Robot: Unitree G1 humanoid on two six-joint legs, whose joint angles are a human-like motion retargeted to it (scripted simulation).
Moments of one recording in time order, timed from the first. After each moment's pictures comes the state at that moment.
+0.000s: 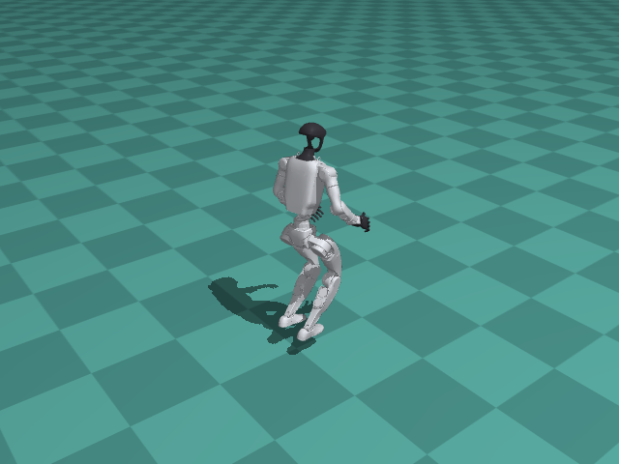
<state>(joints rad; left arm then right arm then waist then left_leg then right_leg) -0.12 0.35 -0.37 0.65 0.06 -0.30 0.25 -0.07 -0.50 0.33 0.44 0.15 -0.24 -0.14 -0.01 0.01 0.28 -0.49 -0.04 0.02 1.33 -0.67 -0.03 -0.42 0.12 -0.06 1.18 -0.63 0.05</state>
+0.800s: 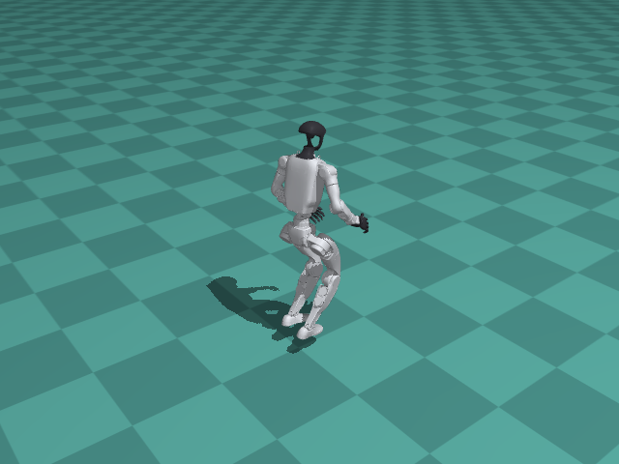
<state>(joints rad) -0.06 0.36 -0.45 0.58 0.13 -0.31 0.18 -0.03 -0.49 0.32 0.47 0.09 -0.25 -0.13 0.01 -0.01 0.23 -0.55 -0.12 -0.02 1.24 -0.56 -0.02 -0.47 0.12 -0.03 1.16 -0.51 0.09</state>
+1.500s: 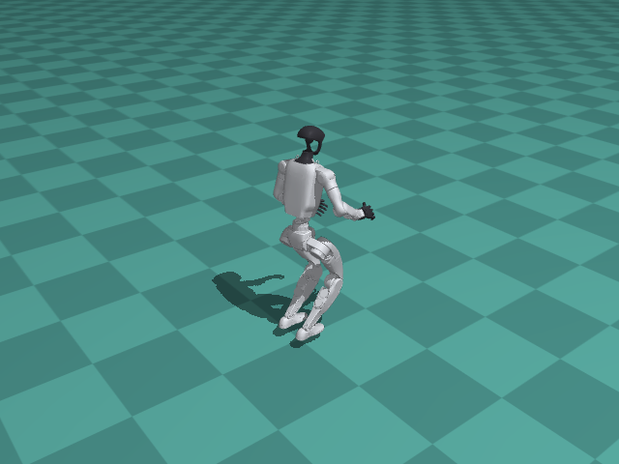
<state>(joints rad) -0.13 0.34 -0.34 0.50 -0.04 -0.26 0.33 -0.17 -0.60 0.34 0.29 -0.03 -0.22 -0.19 -0.01 -0.01 0.28 -0.50 -0.09 0.03 1.38 -0.81 0.06 -0.45 0.07 -0.07 1.32 -0.77 0.01</state>
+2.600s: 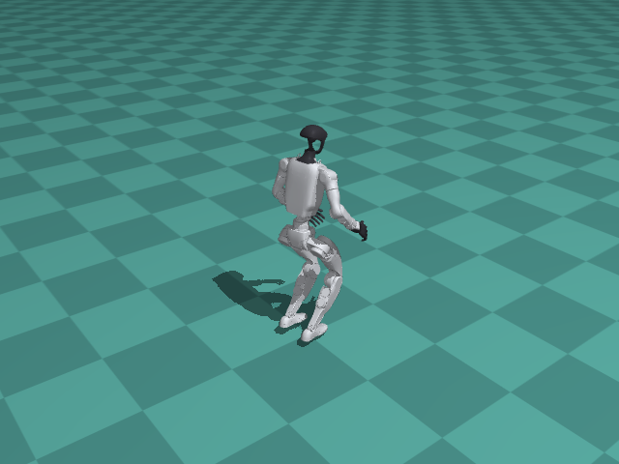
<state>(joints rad) -0.06 0.32 -0.43 0.54 -0.05 -0.17 0.07 0.02 -0.54 0.31 0.43 0.13 -0.14 -0.06 -0.05 0.04 0.18 -0.59 -0.09 0.02 1.35 -0.69 0.02 -0.54 0.06 -0.03 1.27 -0.70 0.02</state>
